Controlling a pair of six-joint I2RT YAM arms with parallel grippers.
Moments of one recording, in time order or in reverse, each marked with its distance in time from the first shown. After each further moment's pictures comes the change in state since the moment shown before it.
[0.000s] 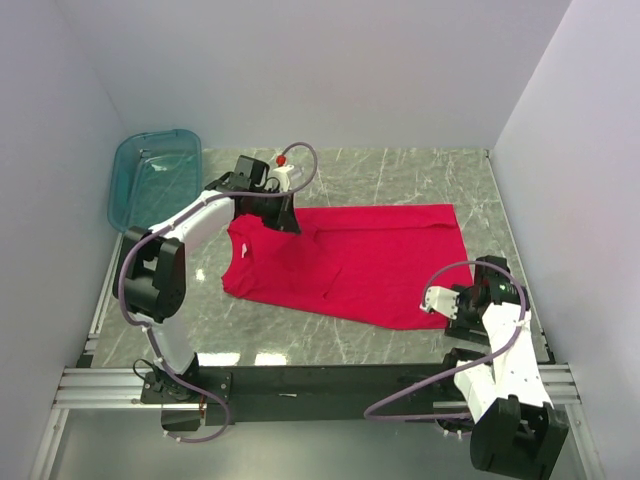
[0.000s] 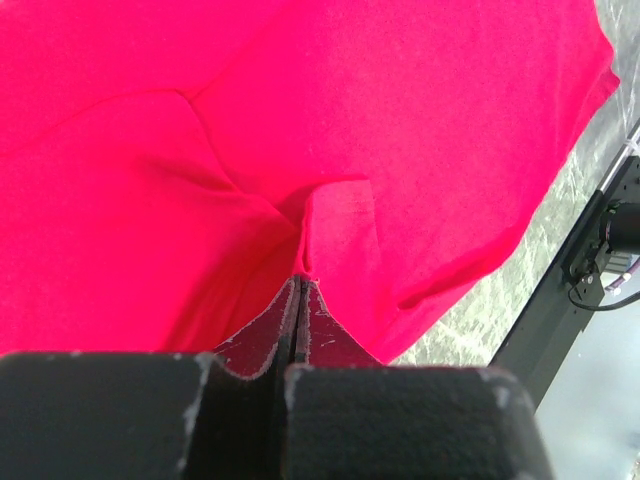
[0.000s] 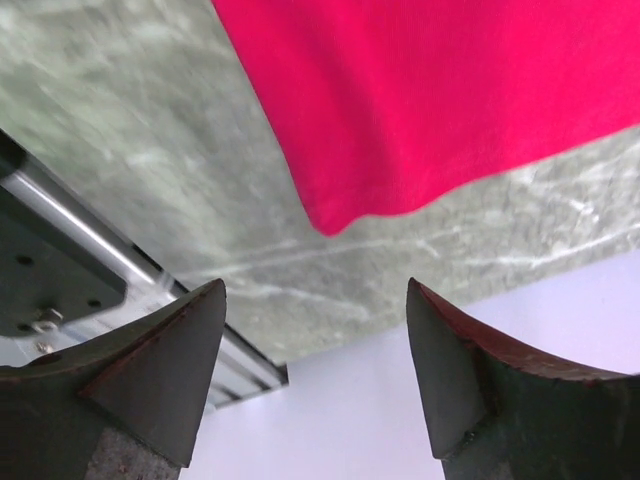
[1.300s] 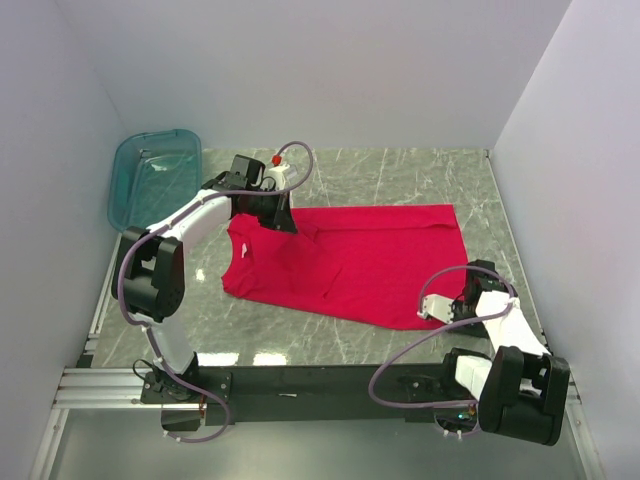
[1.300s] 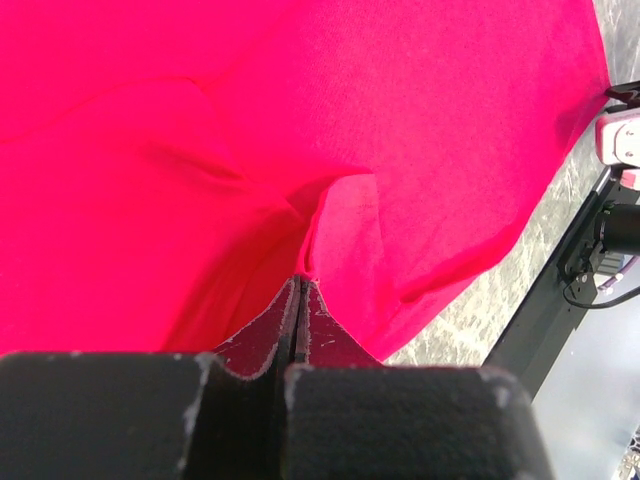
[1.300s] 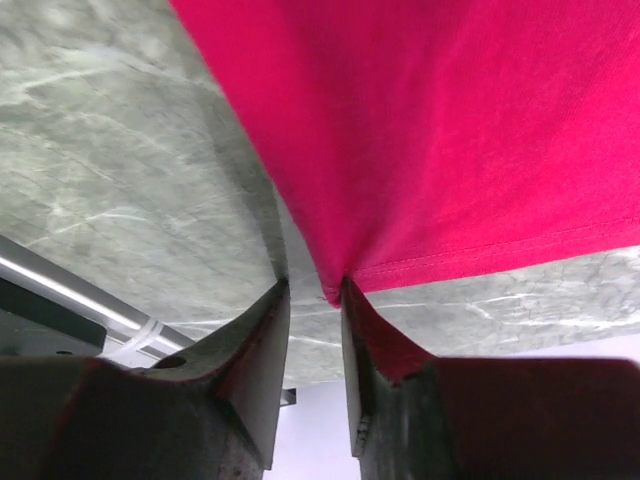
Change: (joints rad) left arm 0.025 -0.003 0.000 -0.019 0.015 0.000; right arm -0.005 0.219 -0.130 0.231 0.099 -0.019
